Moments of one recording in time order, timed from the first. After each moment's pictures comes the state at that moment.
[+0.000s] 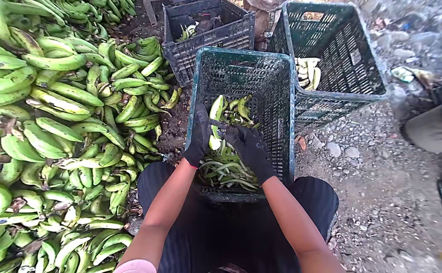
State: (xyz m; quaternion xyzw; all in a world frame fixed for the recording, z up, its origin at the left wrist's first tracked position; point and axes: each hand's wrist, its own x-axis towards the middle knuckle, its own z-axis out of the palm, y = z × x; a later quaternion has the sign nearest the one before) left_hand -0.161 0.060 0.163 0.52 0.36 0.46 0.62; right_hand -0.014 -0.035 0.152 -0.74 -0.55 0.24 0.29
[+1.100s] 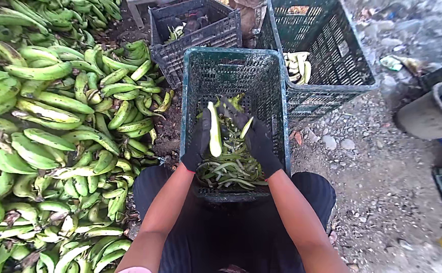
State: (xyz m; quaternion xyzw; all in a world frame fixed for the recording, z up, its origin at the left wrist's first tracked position) left_hand -0.153 0.048 0.159 0.54 0.32 0.39 0.67; right_hand 0.019 -0.022 0.154 -0.72 -0.51 0.24 0.39
